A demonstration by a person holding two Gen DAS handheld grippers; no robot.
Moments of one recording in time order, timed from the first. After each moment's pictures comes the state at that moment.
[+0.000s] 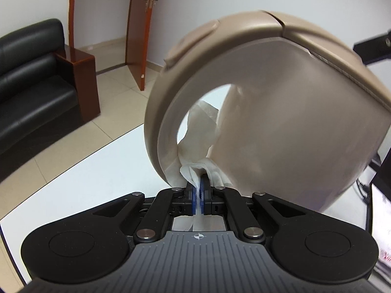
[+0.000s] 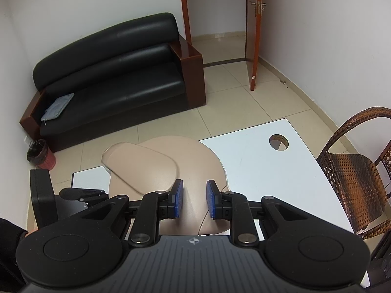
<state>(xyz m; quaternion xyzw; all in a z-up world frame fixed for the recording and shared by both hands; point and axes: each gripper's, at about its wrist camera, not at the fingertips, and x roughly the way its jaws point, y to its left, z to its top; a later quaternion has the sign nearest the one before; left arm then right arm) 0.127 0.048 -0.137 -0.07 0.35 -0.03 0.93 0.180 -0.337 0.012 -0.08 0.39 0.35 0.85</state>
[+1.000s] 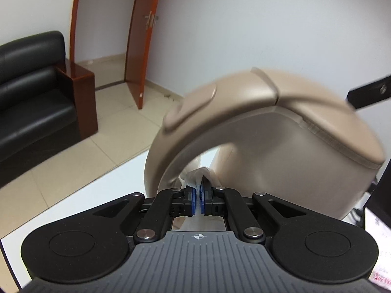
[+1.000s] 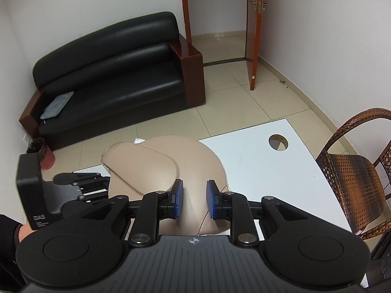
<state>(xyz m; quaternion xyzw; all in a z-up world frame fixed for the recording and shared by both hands) 0.144 0.045 -0.116 -0.09 0.31 -0.03 0.95 0.185 -0.337 0.017 -0.09 0.39 0.35 0.85</state>
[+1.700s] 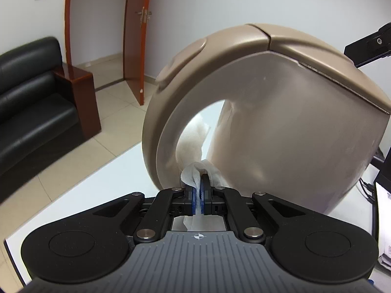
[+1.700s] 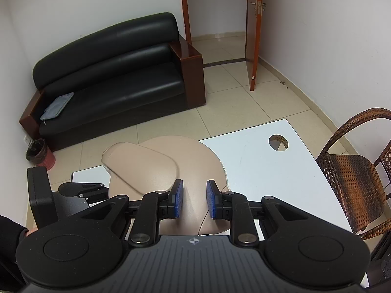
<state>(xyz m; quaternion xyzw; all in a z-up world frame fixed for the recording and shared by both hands) 0.142 0.049 -0.140 -0.05 0.33 -0.03 0.94 0.184 -0.337 0.013 -0.09 0.38 0.35 0.85</state>
